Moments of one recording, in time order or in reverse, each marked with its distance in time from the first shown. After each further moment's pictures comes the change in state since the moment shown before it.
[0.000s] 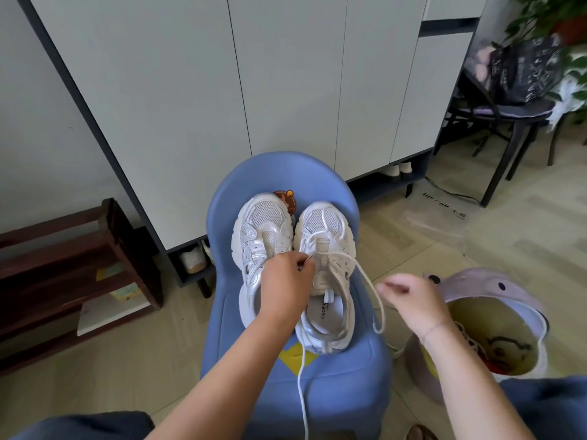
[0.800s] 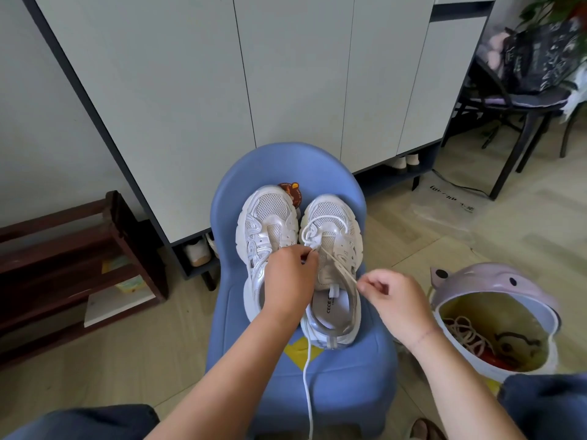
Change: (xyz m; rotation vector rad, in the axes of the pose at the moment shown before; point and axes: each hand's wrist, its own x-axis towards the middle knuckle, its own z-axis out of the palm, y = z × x) left_hand 0.001 -0.002 0.000 -0.022 0.013 -0.005; right_hand -0.013 -0.016 0.024 -0.015 -0.022 -0.224
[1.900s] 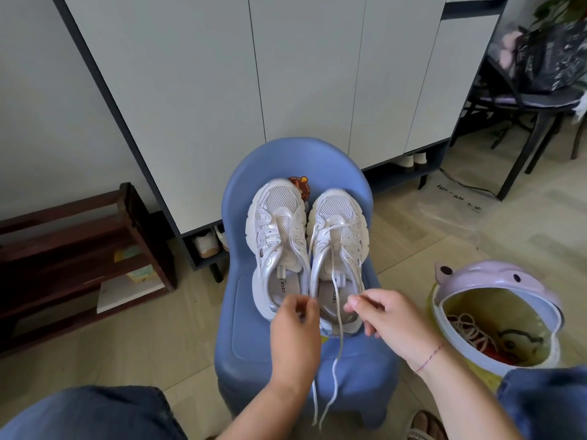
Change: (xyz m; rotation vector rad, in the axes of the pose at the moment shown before) left_hand -0.089 -0.025 0.009 -0.288 0.078 -0.383; right_hand -0.035 -0.012 0.004 0.170 -0.284 0.131
